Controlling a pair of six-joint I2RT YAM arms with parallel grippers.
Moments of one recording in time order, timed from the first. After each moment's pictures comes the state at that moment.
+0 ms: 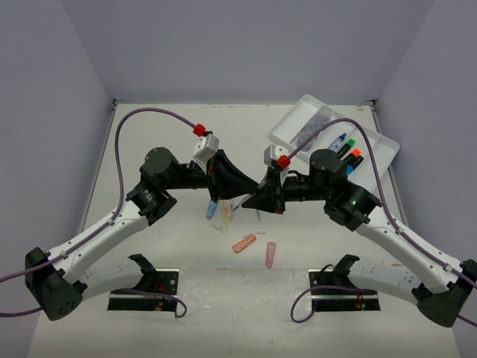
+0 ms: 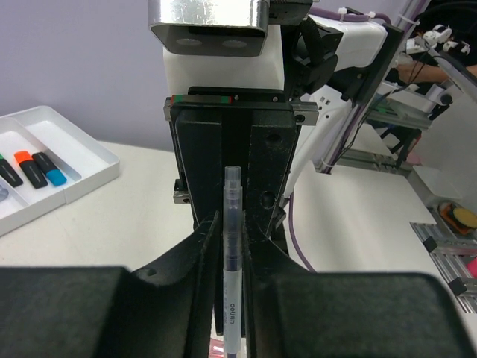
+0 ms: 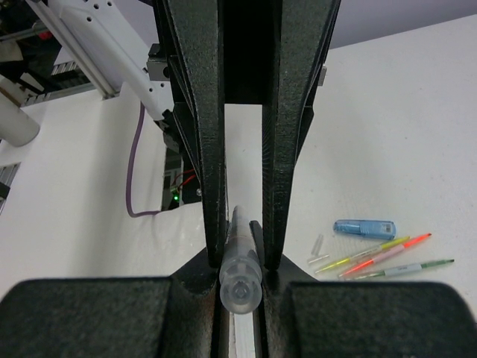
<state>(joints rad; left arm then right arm) -0.74 1.07 0.93 0.36 0.85 -0.43 0.80 1.00 1.03 -0.24 -0.73 0.08</state>
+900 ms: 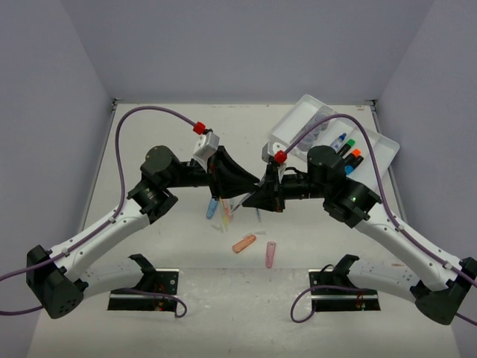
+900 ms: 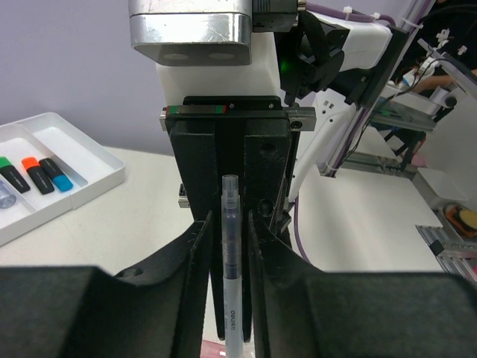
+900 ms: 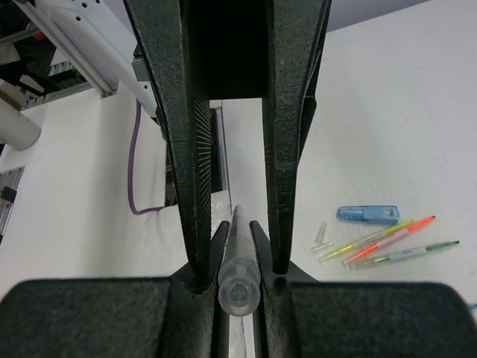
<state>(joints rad) -0.74 1.09 0.94 0.39 0.85 -0.43 0.79 1.02 1.08 -0.32 -0.70 0.10</state>
